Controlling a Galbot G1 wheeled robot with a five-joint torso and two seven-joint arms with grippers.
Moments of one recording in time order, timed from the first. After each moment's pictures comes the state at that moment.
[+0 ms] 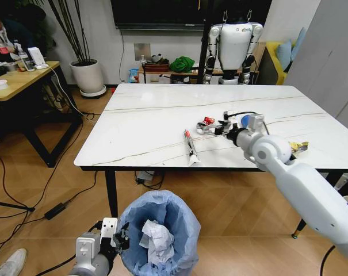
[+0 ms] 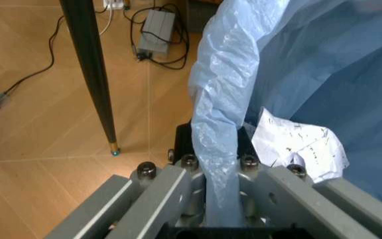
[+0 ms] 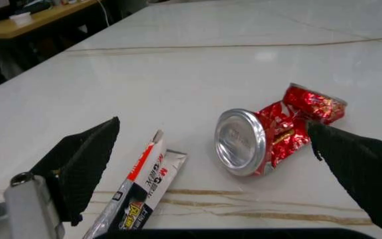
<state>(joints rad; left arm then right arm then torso) 1.77 -1.13 -0.38 -2.48 -0.57 0.74 -0.43 -0.53 0.91 -0.01 1.67 1.03 -0.52 0.08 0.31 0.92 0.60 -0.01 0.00</state>
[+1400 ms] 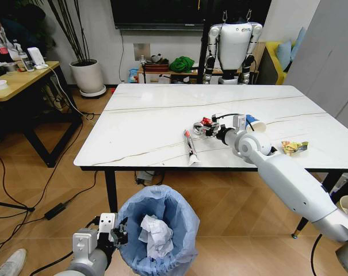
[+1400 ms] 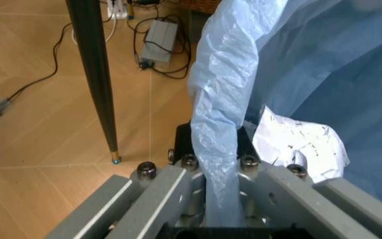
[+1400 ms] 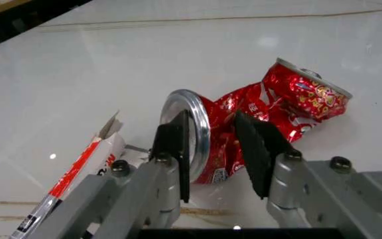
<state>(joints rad) 1.75 -1.14 -0.41 -2.49 -0.59 0.74 -0.42 -0.42 0.95 -0.11 1.47 0.99 -0.48 0.00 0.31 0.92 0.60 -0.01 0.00</state>
